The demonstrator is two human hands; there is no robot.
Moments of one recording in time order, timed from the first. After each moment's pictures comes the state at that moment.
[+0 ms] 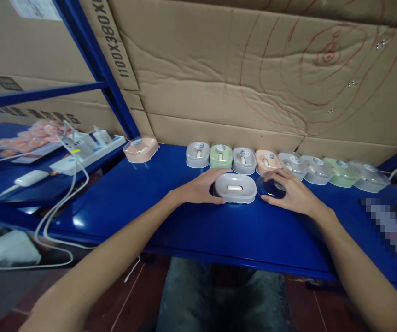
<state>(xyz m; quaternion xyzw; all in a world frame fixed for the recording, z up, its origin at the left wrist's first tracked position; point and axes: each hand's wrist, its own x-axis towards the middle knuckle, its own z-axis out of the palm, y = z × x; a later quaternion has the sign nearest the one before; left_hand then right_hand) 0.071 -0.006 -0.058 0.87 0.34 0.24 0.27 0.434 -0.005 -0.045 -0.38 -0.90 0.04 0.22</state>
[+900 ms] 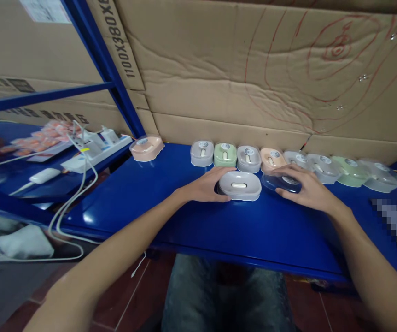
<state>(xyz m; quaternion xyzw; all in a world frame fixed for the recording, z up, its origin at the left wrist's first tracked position) 0.071 -0.003 -0.065 0.87 0.34 0.24 0.26 0.449 -0.002 -0.036 -0.38 -0.89 0.06 0.26</state>
